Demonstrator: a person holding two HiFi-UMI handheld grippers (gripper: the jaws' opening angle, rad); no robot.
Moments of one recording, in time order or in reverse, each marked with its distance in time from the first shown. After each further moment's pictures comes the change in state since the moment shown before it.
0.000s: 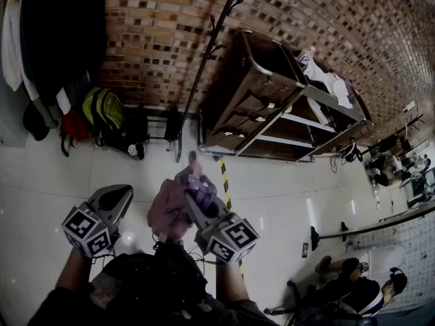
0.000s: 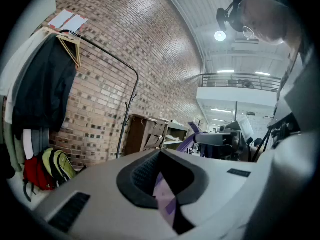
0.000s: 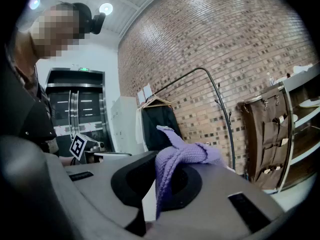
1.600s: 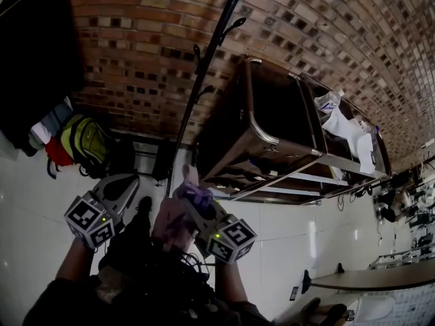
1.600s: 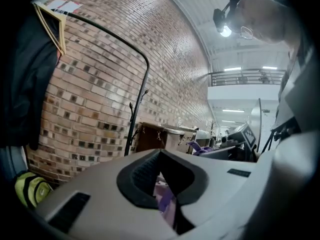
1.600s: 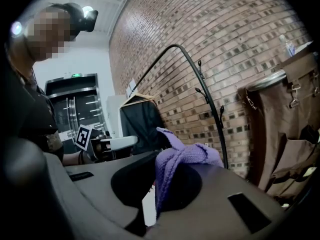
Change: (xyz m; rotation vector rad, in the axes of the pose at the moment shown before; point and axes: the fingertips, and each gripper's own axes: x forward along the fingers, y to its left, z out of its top) left arm 0.389 0.177 0.139 0.036 -0.081 0.071; right arm 0.188 -0.374 0.090 0.059 0.110 0.114
